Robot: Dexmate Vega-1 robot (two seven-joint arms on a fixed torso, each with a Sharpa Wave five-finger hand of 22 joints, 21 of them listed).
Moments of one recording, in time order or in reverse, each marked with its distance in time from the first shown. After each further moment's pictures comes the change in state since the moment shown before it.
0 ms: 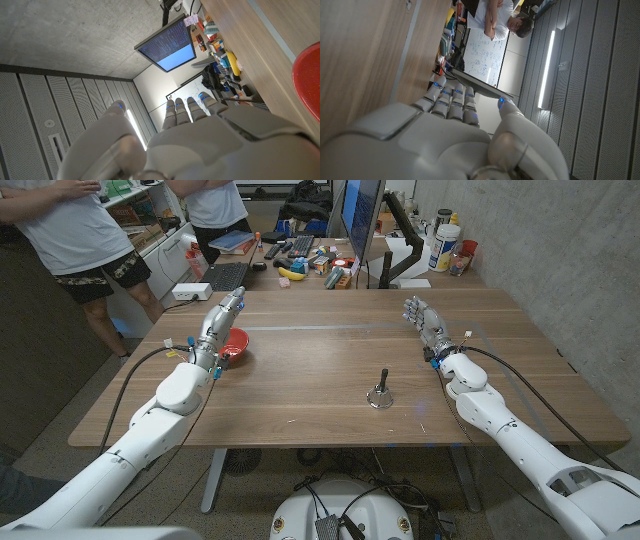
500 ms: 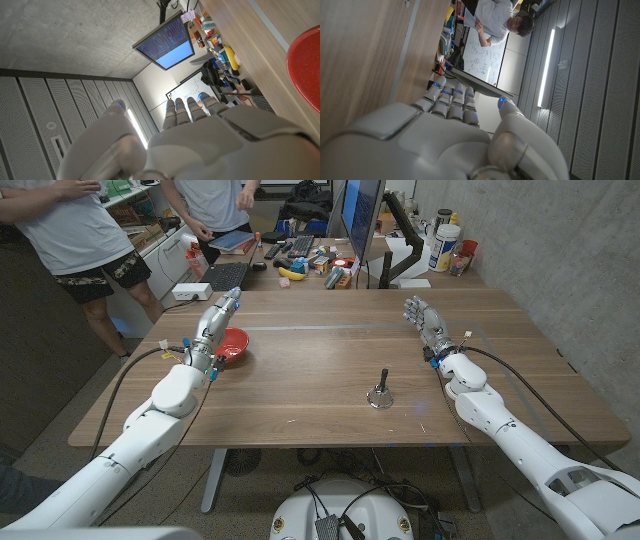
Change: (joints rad) left arm 0.032 0.012 -0.025 -0.021 0.025 -0.001 0.021; left_hand 0.007 0.001 0.003 -0.002 0.000 0.000 0.000 0.000 0.000 0.005 -0.005 0.000 0.000 0.000 0.000 0.000 0.000 -0.006 -0.005 0.000 0.000; right arm 0.001 0.006 0.001 0.005 -0.001 0.008 -0.005; right_hand 0.000 0.000 0.000 0.000 0.000 0.000 0.000 0.000 0.000 0.000 0.000 0.000 0.000 0.000 0.000 0.000 0.000 0.000 0.000 -0.007 0.000
